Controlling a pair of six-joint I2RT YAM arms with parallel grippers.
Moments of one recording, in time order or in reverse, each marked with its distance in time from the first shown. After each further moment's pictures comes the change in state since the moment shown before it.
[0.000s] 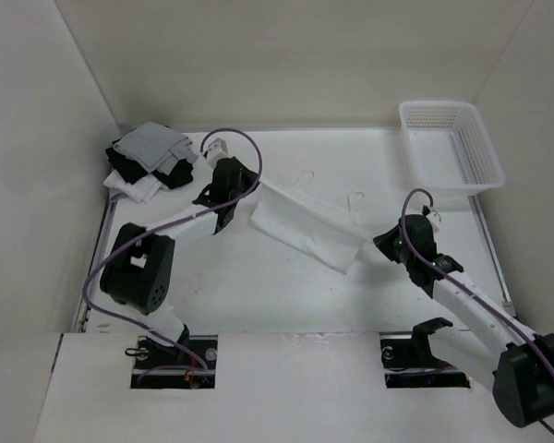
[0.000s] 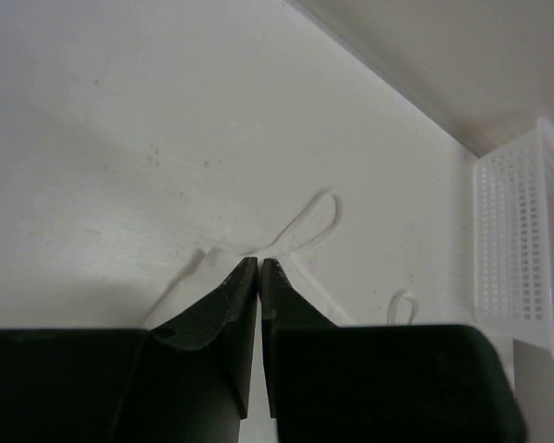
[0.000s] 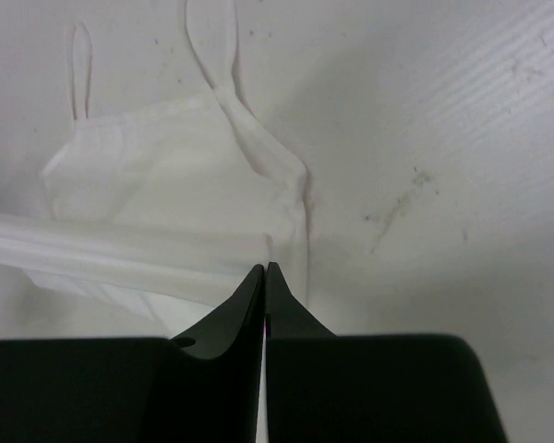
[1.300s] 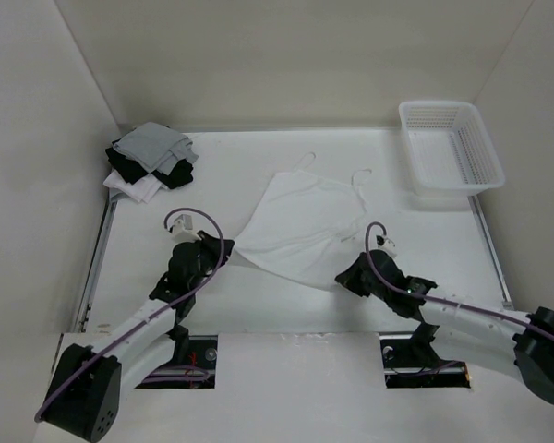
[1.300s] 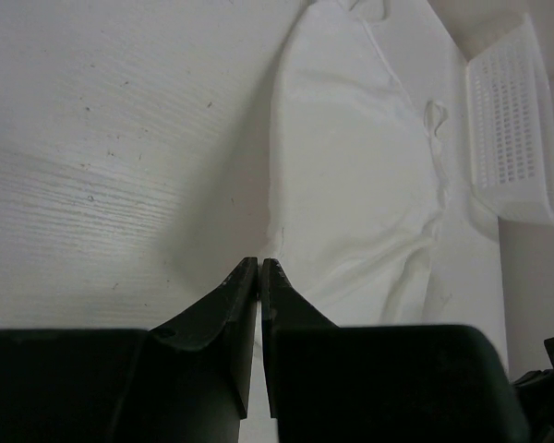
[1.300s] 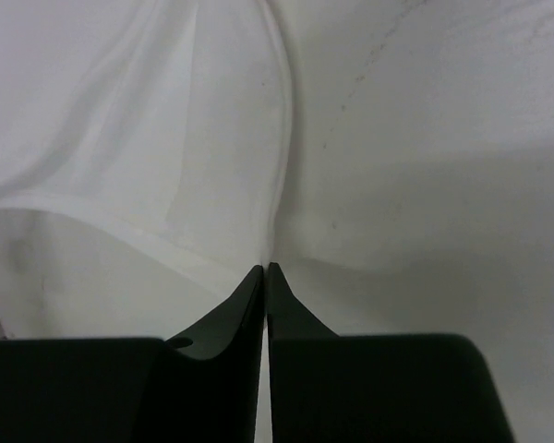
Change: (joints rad) left arm 0.048 -0.743 -0.791 0.092 0.138 -0.036; right arm 0.457 0.080 -0.149 0.153 0.010 0.177
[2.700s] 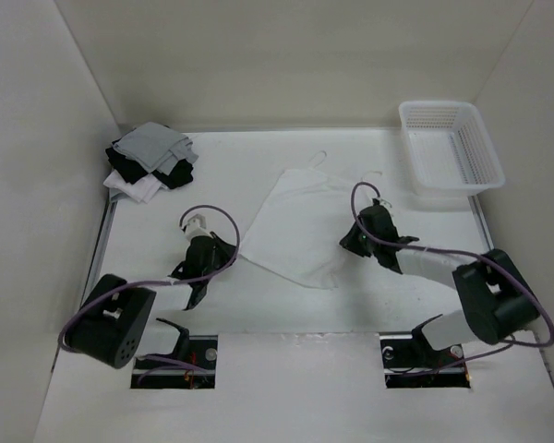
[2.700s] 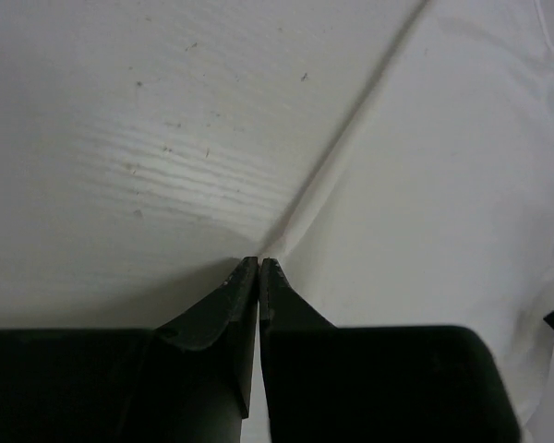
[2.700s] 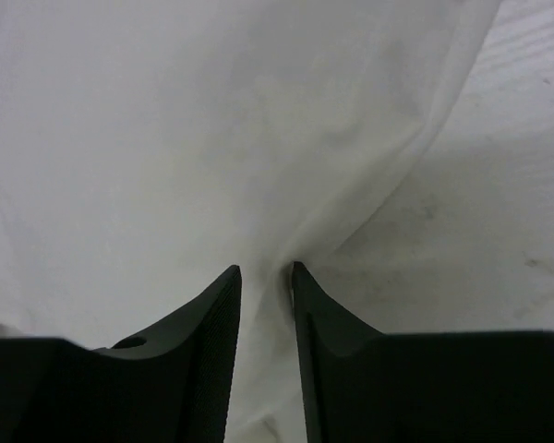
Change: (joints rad) left arm -0.028 0.469 0.066 0.219 -0.058 0.040; right arm -0.325 0.385 0.229 0.134 -0.127 -0.322
